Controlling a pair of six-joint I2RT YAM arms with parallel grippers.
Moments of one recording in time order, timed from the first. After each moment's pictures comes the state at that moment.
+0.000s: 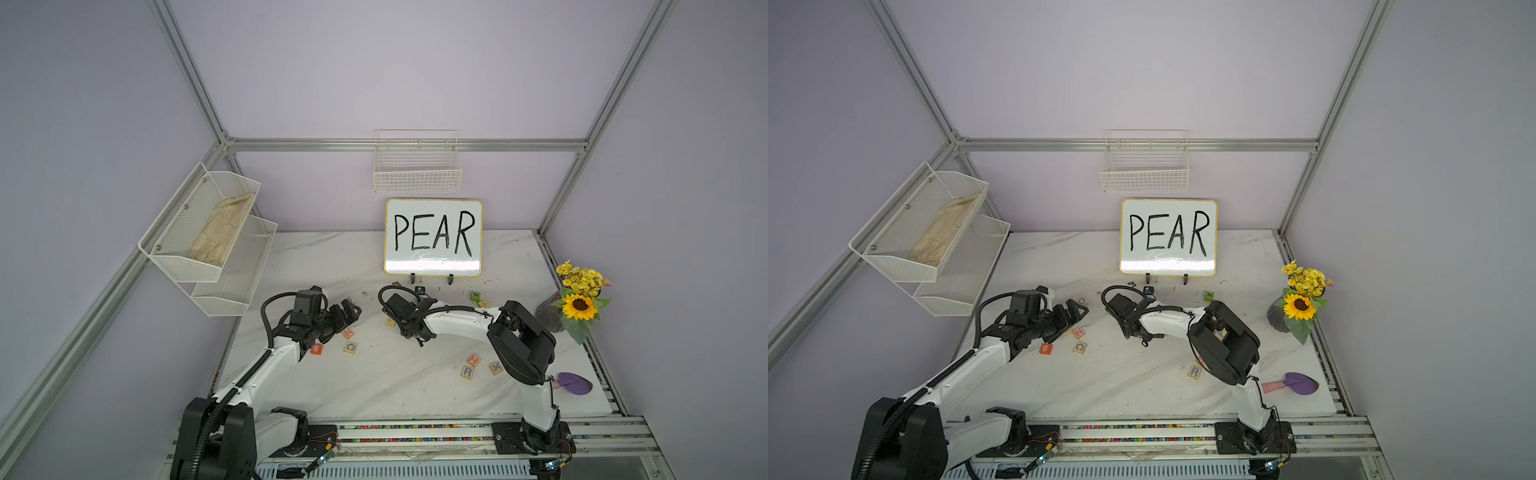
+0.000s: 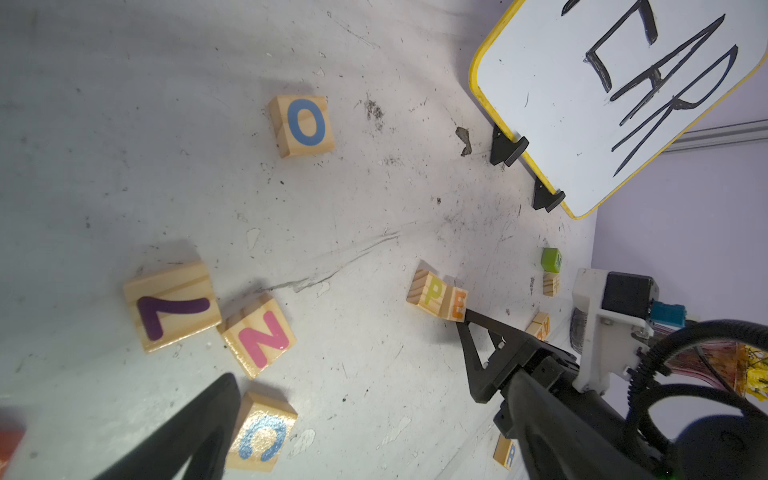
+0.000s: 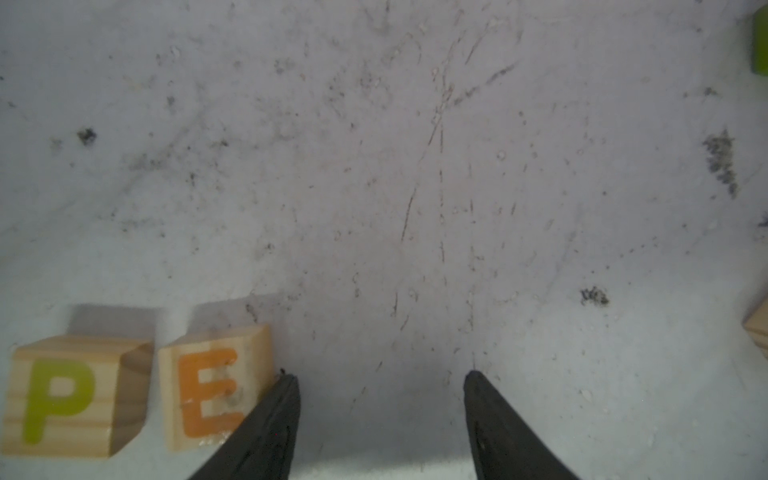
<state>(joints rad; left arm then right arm) -0.16 1.16 0.63 -0.28 0.34 -0.76 0.93 2.00 1.34 -0.66 0.46 0.97</state>
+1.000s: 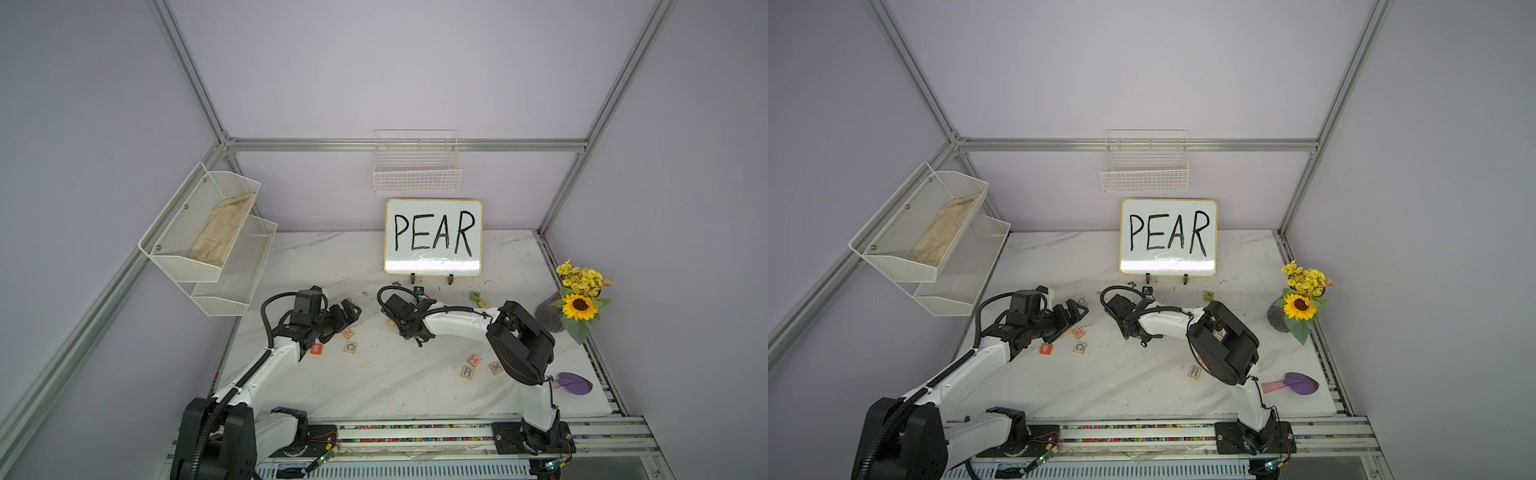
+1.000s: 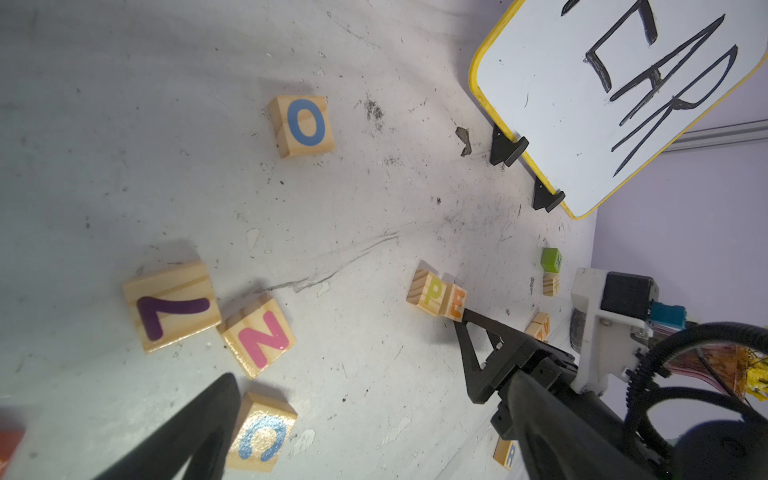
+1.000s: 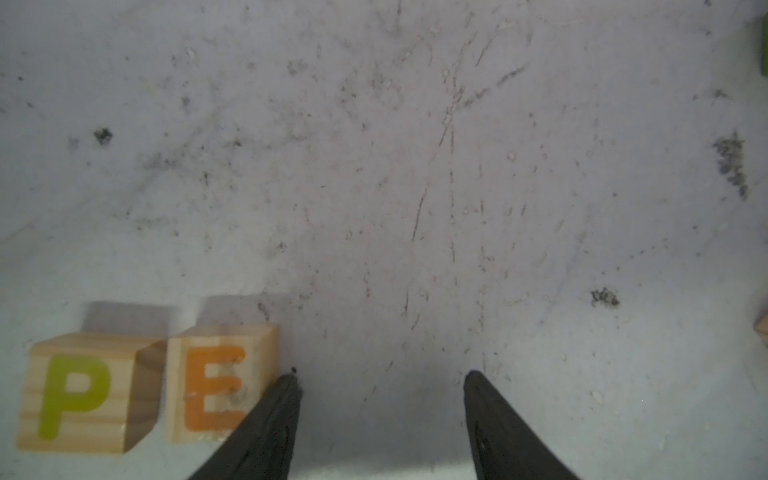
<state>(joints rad) -0.16 1.16 0.63 -0.28 0.34 -0.76 0.94 2.01 1.34 -0.65 0.47 0.97</state>
